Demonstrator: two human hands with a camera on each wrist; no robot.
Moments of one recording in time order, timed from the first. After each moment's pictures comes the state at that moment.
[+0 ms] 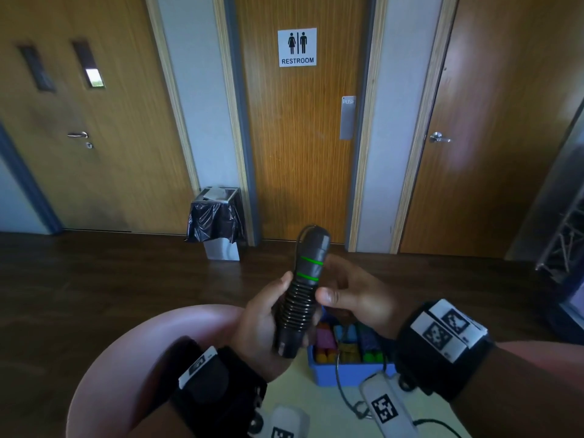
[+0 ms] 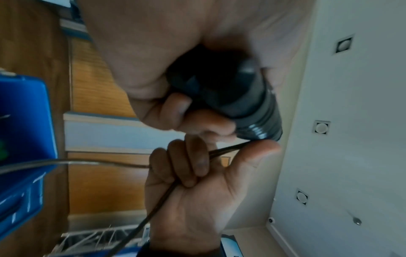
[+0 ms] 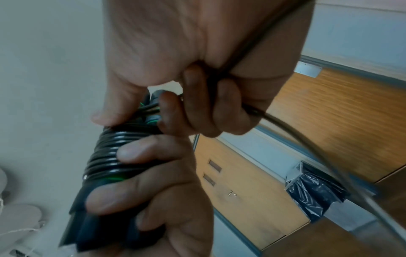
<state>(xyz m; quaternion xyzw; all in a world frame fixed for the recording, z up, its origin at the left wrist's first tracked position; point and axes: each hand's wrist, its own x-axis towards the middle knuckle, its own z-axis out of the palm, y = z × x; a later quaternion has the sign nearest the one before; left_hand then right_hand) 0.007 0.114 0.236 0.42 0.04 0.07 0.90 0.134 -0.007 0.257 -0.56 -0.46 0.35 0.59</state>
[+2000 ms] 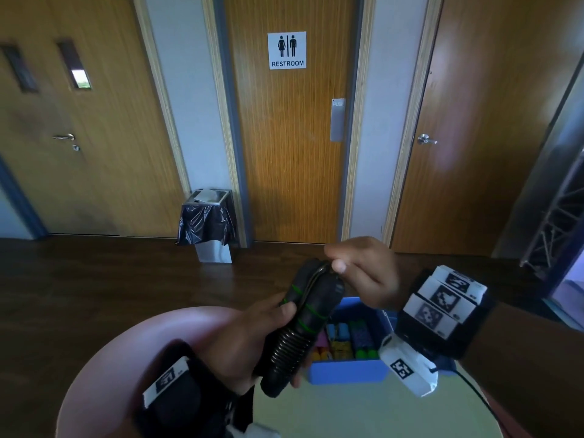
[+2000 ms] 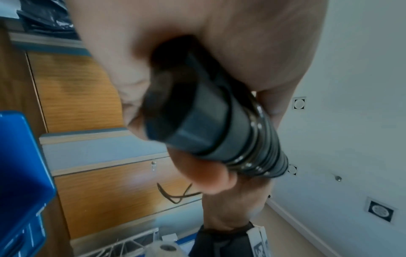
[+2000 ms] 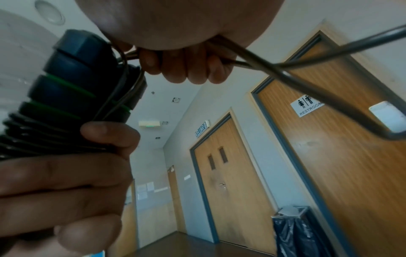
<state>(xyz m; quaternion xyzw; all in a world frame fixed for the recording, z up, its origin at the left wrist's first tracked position) -0.026 0.117 0.243 0.55 -0.07 -0.02 0.83 0.155 -0.024 0.296 -0.58 -0.72 -0.10 0.37</state>
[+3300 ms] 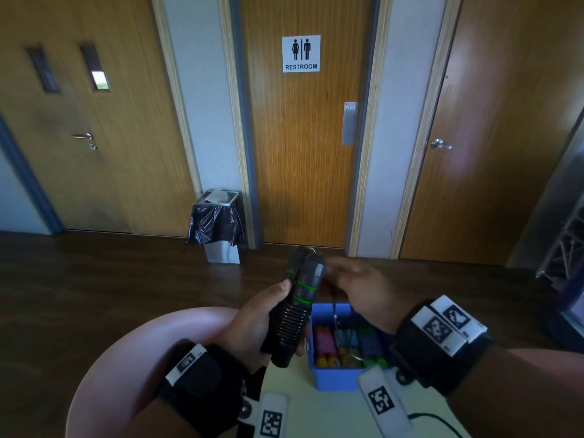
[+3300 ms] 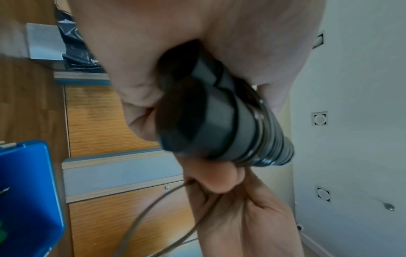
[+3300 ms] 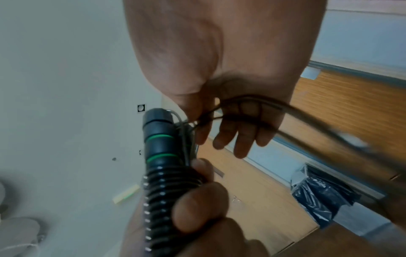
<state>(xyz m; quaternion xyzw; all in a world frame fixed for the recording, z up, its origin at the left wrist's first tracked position) -0.003 0.139 0.233 0.55 0.09 0.03 0.83 0.142 0.006 0.257 -0.71 -0.38 0.22 0.55</state>
